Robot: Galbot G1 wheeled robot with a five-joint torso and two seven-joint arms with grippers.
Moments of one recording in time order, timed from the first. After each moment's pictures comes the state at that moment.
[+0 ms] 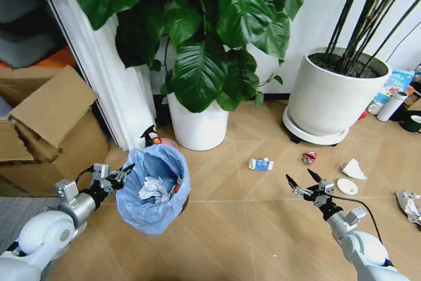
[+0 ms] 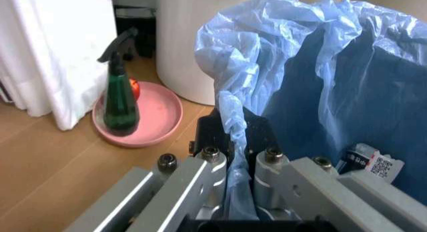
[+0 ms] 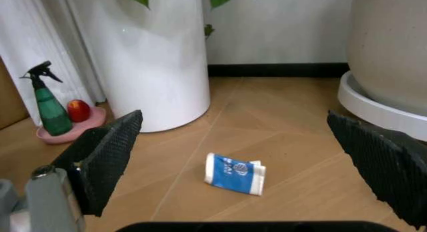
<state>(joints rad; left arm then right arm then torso) 1.38 -0.70 -0.49 -1.85 -0.95 0.17 0.13 -1.30 1.12 0.65 1.38 0.58 0.29 -0.58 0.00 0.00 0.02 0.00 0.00</state>
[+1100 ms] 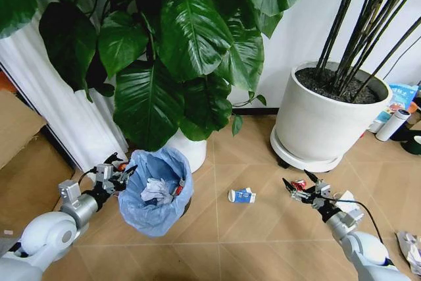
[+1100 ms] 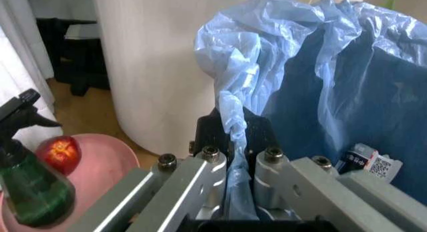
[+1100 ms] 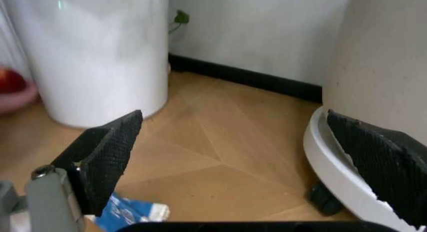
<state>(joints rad) 1.39 -0.69 -0.47 -1.87 -0.94 0.17 0.14 -1.28 1.07 0.58 1.37 0.40 0.36 -0.54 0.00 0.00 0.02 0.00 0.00</state>
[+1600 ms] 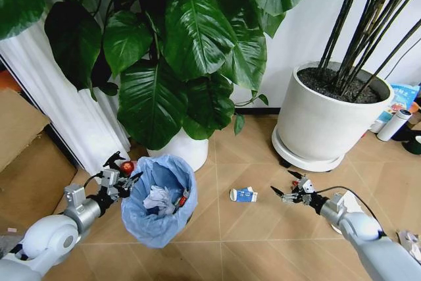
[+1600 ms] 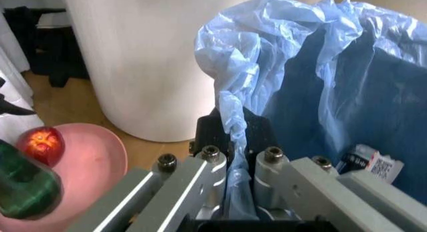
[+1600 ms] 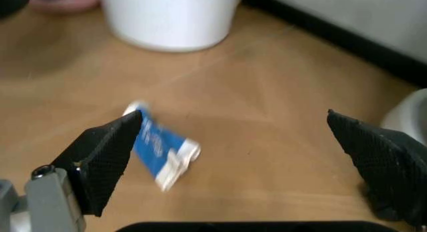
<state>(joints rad) 1.40 -0.66 -0.43 -1.87 -0.91 0.17 0.17 -1.03 0.92 0.33 1.16 0.30 0.29 -0.73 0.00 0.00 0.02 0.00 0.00</state>
